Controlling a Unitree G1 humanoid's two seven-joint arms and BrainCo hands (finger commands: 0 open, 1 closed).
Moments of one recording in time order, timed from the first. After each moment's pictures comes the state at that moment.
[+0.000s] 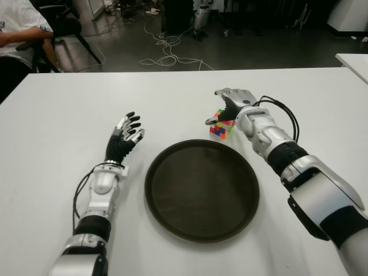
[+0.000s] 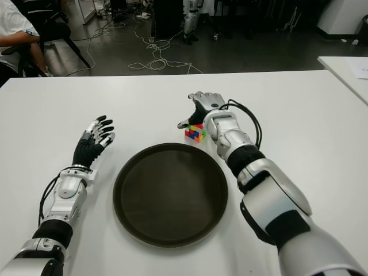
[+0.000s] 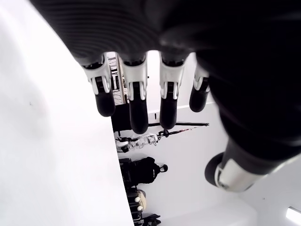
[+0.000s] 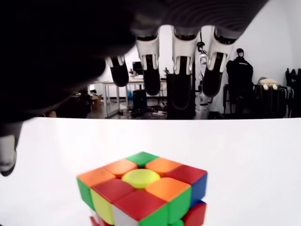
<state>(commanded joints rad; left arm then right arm) -0.38 0.10 0.09 0.85 0.01 -0.54 -0.07 -0.99 -0.17 0.61 1.09 -0.78 0.08 -0.08</state>
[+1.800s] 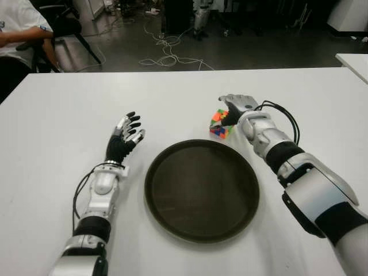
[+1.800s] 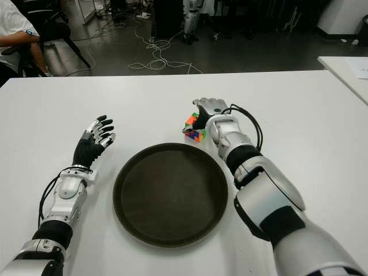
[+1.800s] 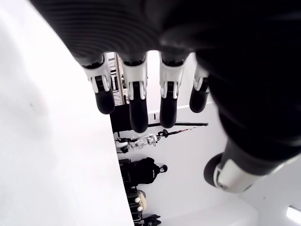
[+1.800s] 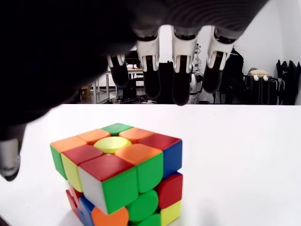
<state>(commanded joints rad) -0.38 0.09 0.08 0.83 0.02 -0.53 -0.05 -1.03 -0.13 0.61 1.24 -0.77 0.04 -0.12</state>
